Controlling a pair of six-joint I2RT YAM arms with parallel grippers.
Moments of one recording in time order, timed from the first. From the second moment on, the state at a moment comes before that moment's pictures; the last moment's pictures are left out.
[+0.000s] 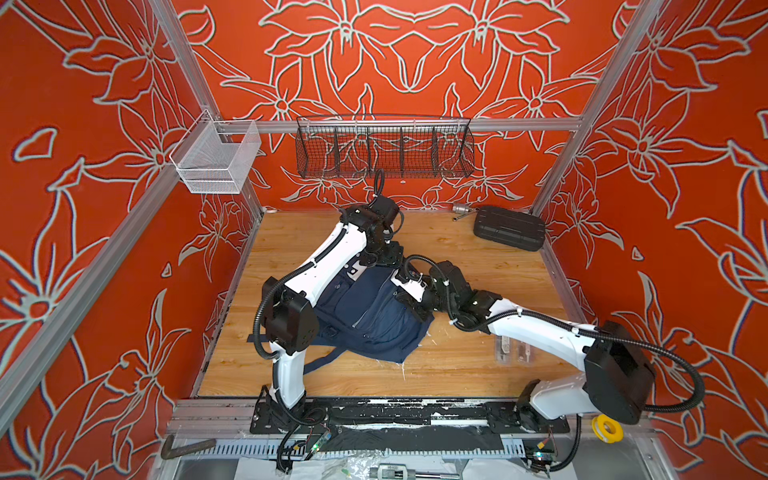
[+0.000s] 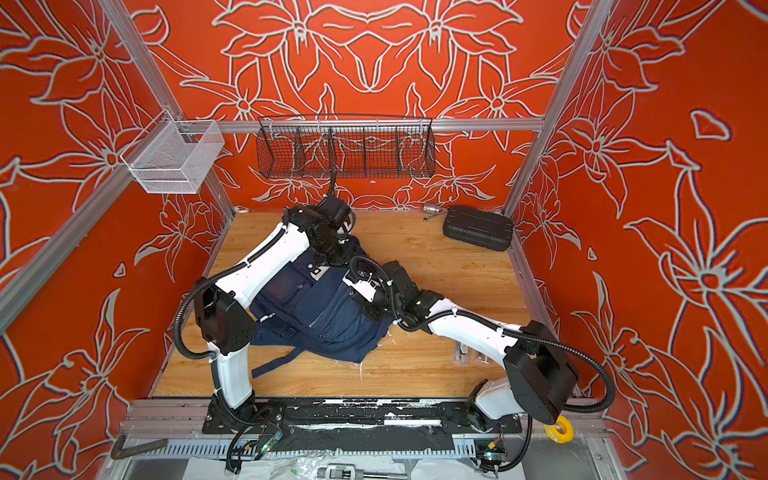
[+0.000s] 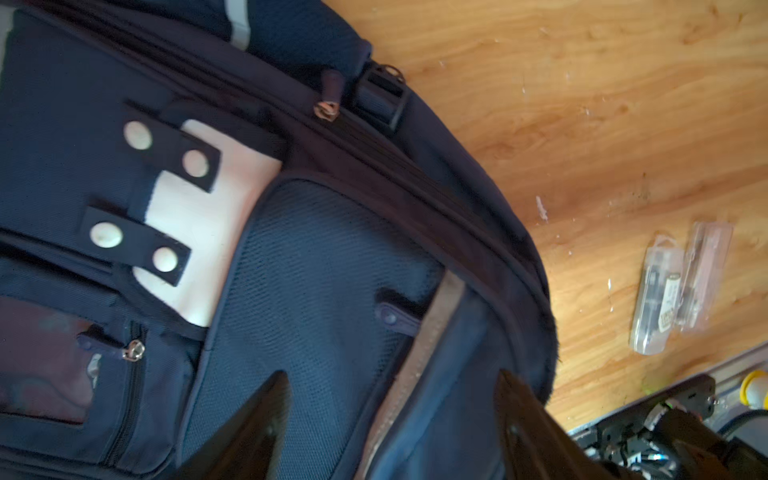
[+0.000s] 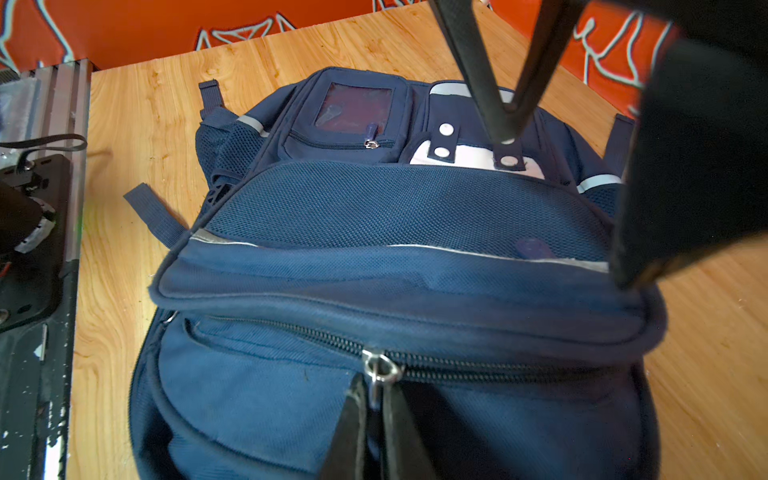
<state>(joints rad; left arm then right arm) -0.52 1.95 2.00 -1.27 0.12 -0.35 0.78 1.41 0.88 -0.05 -0.27 -0.22</state>
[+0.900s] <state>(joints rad) -0.63 2.21 2.30 -1.56 0.09 -0.27 0.81 1.41 0.89 -0.10 -0.22 -0.30</state>
